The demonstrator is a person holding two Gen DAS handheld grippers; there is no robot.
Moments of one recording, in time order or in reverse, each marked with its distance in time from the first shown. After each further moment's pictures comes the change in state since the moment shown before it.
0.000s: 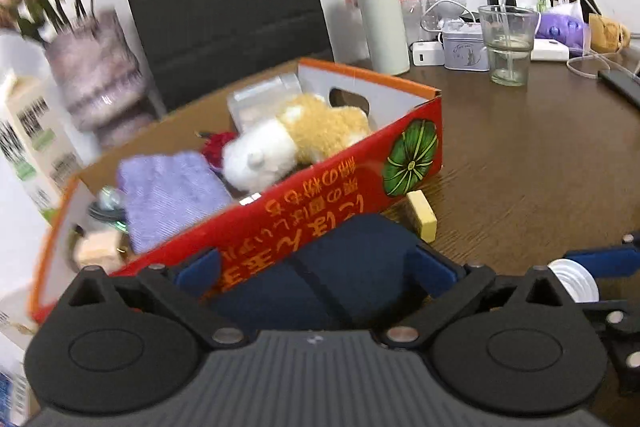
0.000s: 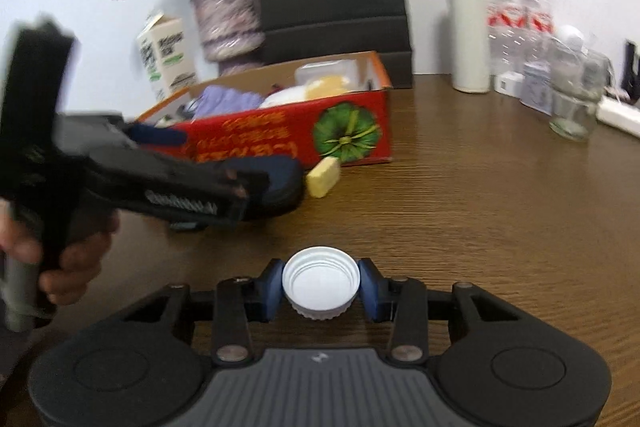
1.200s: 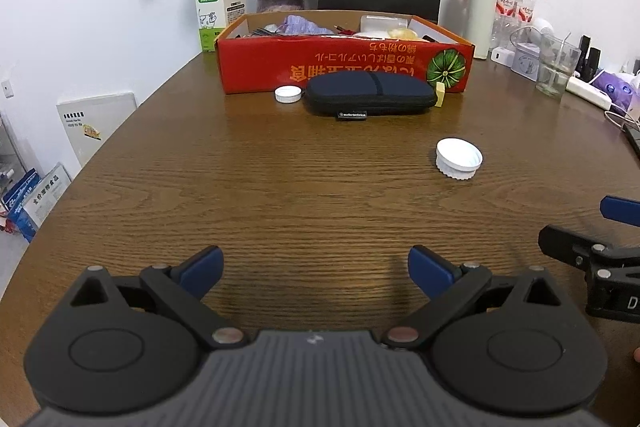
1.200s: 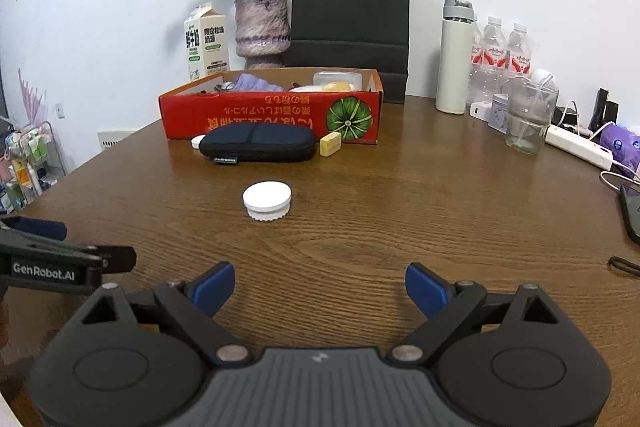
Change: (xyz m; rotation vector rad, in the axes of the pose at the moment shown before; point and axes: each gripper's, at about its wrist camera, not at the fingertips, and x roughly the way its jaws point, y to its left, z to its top) left arm -0.173 -0.050 -0.134 -0.437 0.087 0.233; right arm -0.102 0.029 -0.069 -0.178 -0.043 -0.070
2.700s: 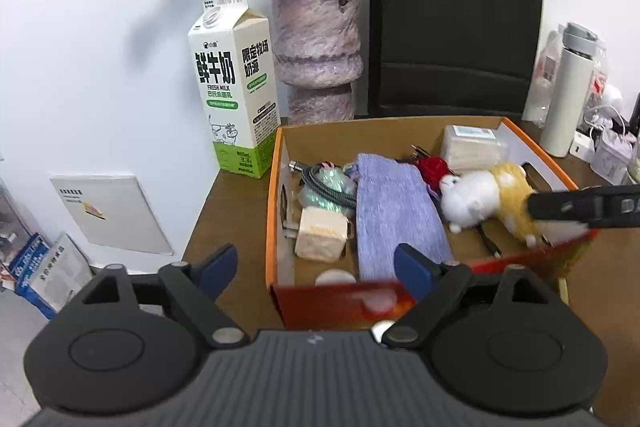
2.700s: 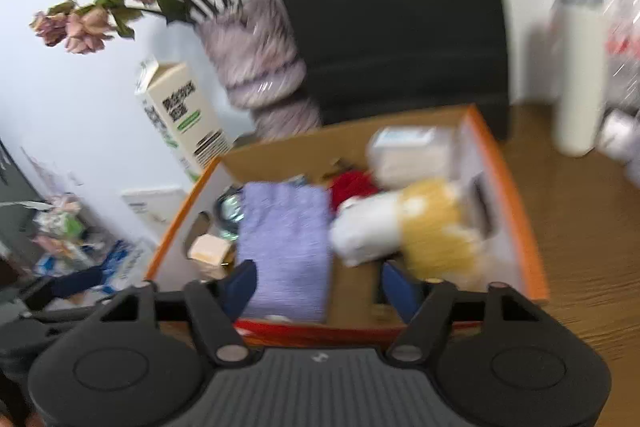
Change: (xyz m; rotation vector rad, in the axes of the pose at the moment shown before) left arm 0.111 0.068 0.222 0.044 -0.041 0.047; right arm 0.197 0.001 0.235 0.231 0.155 0.172
